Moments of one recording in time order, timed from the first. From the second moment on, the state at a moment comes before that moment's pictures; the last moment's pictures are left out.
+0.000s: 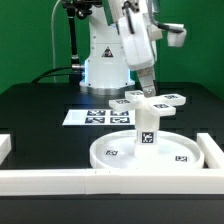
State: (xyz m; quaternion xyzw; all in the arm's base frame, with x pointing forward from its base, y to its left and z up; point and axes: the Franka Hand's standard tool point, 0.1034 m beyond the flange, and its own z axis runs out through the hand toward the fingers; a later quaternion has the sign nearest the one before) arm 0.565 0.044 0.119 -0.69 0.71 0.03 0.13
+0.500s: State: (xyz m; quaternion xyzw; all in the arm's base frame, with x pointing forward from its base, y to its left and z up) arm 0.572 0.059 0.127 -0.88 0.47 0.02 0.11
